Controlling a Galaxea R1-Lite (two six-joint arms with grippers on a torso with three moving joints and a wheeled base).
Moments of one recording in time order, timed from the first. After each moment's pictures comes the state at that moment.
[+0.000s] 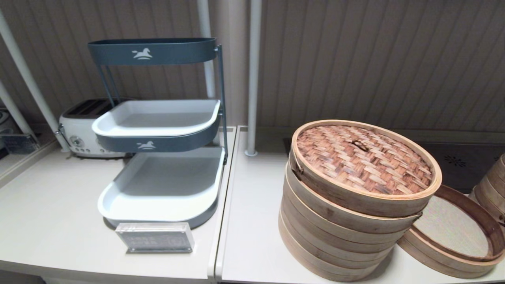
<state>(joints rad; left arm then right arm) 0.00 0.00 0.00 -0.05 -0.02 0.01 0.00 0.33 -0.71 0.39 0.07 -0.07</state>
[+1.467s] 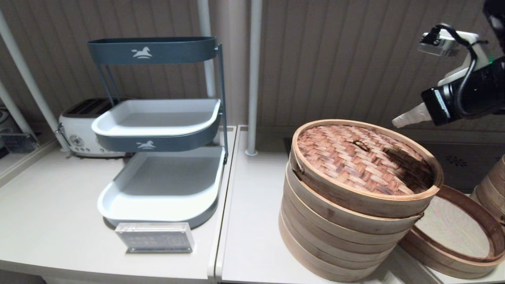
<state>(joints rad) 0.00 0.00 0.00 -0.05 -0.02 0.01 0.13 1.67 -1.92 0.97 0.24 -0.20</state>
